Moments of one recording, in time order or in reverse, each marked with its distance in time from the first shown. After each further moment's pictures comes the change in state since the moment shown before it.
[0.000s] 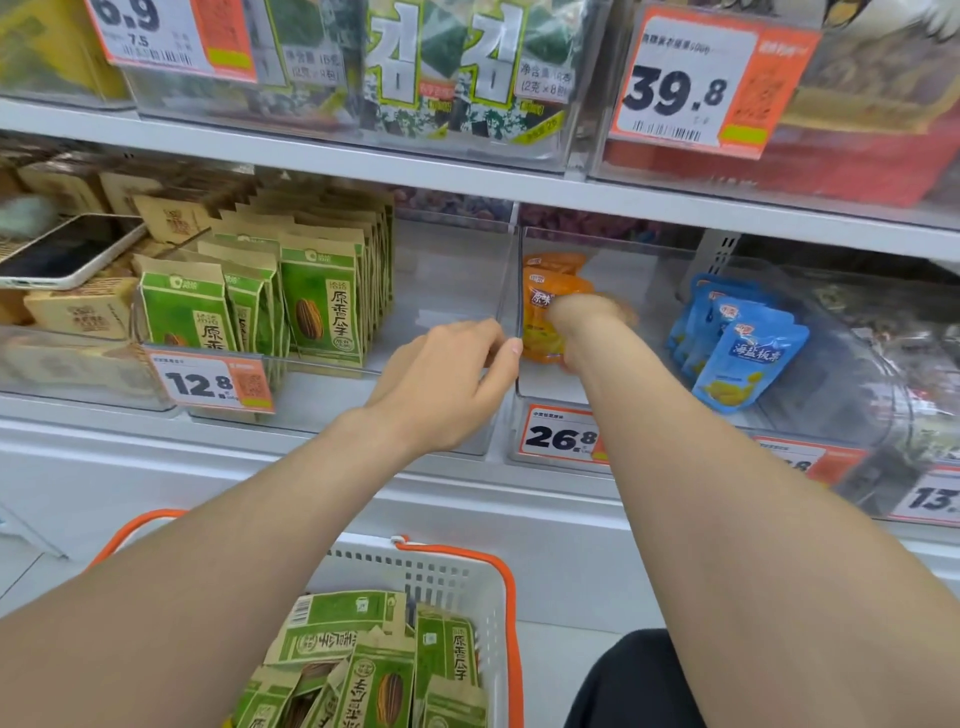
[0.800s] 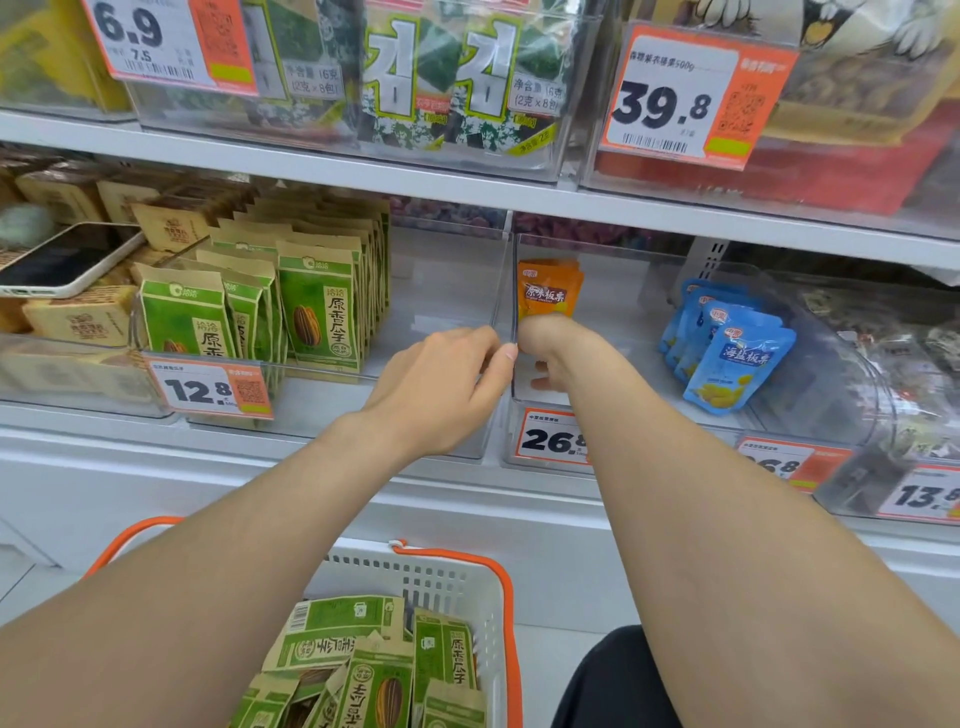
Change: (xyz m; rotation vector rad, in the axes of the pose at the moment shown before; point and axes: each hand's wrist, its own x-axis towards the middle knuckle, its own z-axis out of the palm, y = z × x) left_hand 0.001 -0.003 0.001 0.005 -0.014 0.020; right_hand -0.023 0.013 0.012 -0.275 -0.267 -0.031
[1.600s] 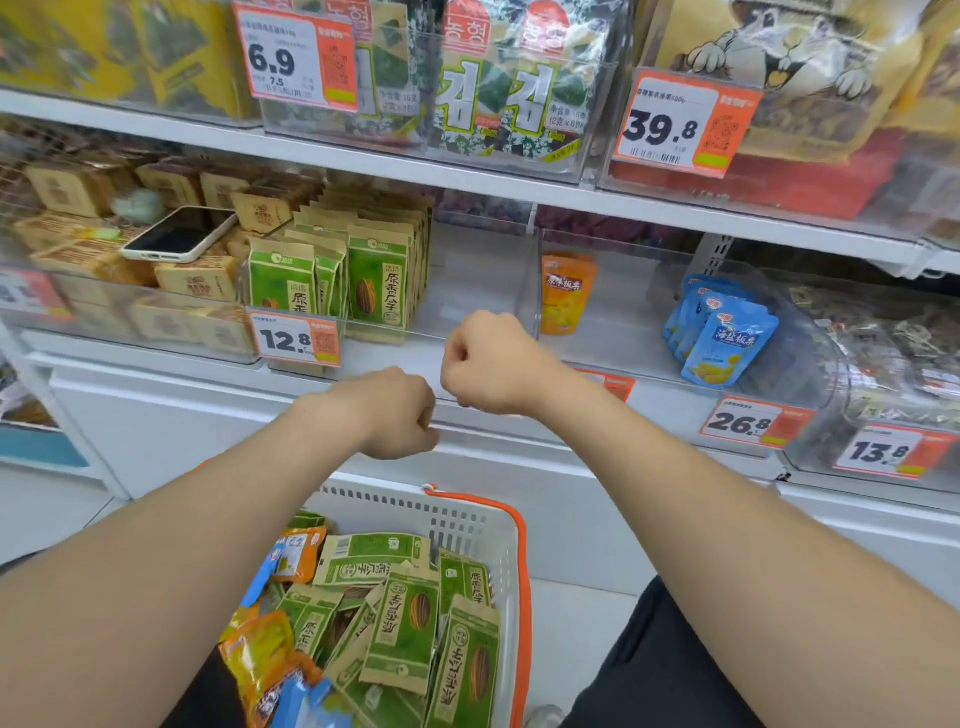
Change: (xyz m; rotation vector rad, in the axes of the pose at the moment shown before) left_hand -0.089 -0.023 -0.058 0.304 -0.633 -0.280; right_hand -0.168 0.017 0.048 -0.762 -0.086 -0.822
